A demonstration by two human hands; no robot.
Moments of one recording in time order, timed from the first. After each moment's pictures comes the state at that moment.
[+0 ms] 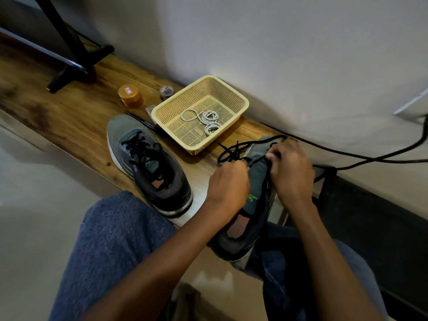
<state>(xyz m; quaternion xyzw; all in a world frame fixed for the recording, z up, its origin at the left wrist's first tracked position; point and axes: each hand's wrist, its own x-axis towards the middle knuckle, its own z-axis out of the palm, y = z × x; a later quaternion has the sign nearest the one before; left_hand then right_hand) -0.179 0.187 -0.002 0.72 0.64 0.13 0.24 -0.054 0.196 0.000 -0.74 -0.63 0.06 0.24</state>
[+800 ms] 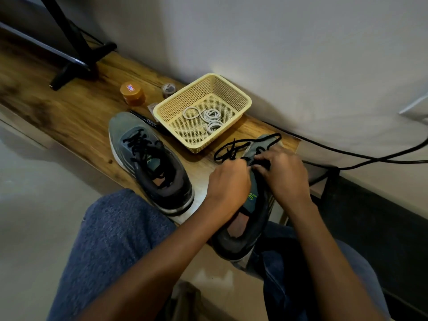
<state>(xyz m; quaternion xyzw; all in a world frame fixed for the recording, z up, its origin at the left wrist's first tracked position) -0.182 0.190 -0.003 0.72 0.65 0.11 0.23 -0.060 0.193 0.004 -0.68 -0.71 0.10 0.17</state>
